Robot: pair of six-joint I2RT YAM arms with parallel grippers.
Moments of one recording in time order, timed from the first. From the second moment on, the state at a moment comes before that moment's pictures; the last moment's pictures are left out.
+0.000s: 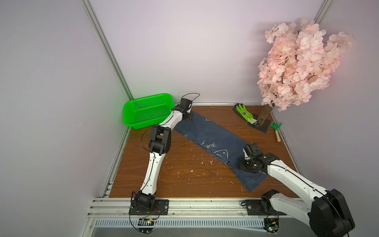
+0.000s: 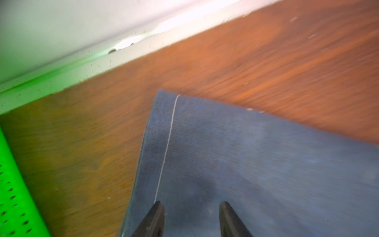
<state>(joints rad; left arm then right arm) -0.31 2.47 2.16 -0.56 0.00 0.05 0.43 1.11 0.67 -0.74 0.00 0.56</state>
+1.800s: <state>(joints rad) -0.34 2.38 1.90 -0.49 0.07 -0.18 0.77 1.68 0.87 -0.23 -0.09 0.07</state>
